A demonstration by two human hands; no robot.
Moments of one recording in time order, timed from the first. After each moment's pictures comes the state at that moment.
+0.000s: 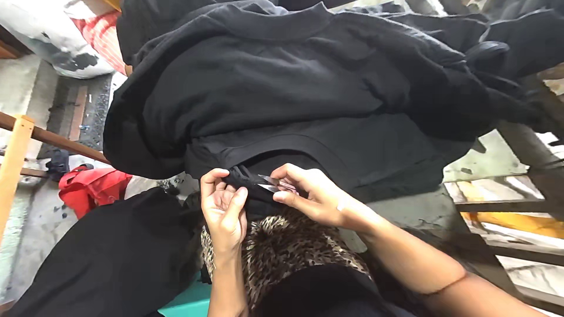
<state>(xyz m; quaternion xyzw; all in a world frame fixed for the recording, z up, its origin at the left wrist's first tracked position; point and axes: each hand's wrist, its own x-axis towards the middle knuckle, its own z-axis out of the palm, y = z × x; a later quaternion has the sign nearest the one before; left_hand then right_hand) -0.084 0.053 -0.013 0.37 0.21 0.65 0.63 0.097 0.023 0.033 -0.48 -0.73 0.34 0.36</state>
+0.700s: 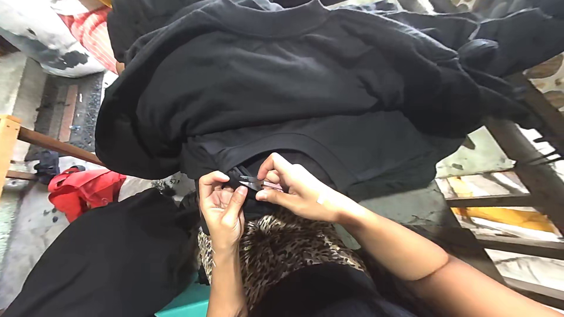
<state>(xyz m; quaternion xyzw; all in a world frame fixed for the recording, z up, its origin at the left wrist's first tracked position) -0.081 0.056 -0.023 0.37 0.20 0.65 0.63 0.084 0.040 0.038 -0.46 -0.70 0.43 0.34</state>
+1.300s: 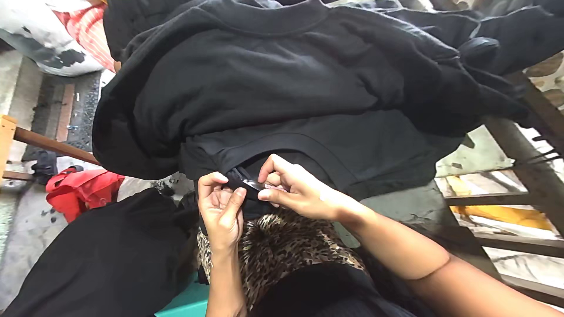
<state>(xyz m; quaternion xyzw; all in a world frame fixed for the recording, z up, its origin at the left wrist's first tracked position) -0.083 0.056 -0.024 0.36 0.20 0.65 0.64 0.088 0.039 0.033 -0.44 -0.67 0.49 0.35</state>
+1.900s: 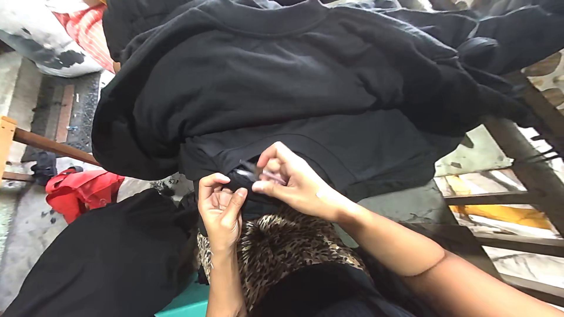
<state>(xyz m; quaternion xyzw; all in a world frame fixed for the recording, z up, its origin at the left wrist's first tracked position) -0.082 0.057 -0.025 0.40 0.22 0.65 0.60 0.078 0.042 0.037 -0.48 -0.65 0.41 0.42</state>
